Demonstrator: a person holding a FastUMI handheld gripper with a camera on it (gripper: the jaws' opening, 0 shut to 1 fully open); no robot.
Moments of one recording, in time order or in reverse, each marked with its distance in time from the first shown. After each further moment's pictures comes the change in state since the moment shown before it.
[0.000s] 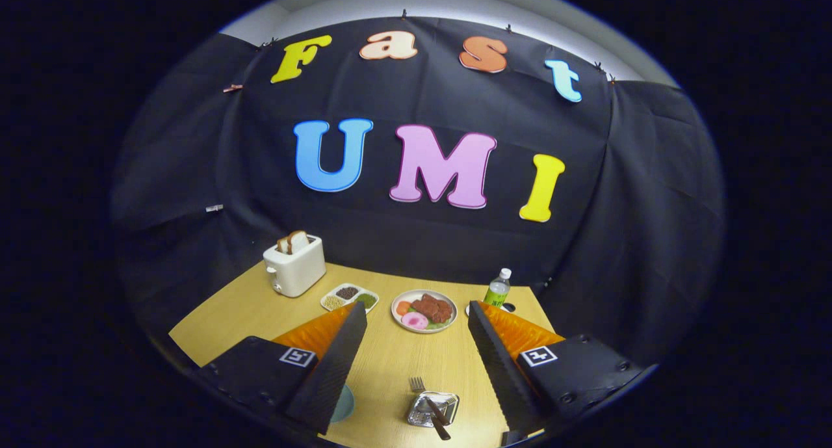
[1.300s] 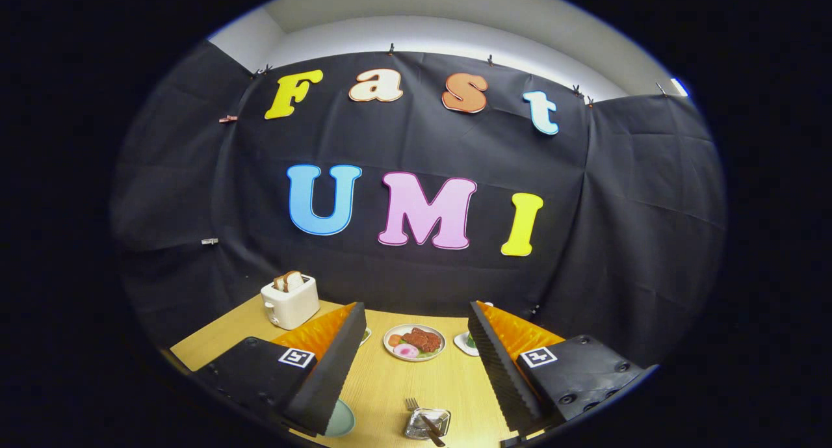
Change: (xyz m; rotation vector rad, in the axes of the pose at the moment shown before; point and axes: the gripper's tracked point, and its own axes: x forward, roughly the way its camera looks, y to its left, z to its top) arm -0.036 -0.016 0.041 0.022 -0.142 -0.055
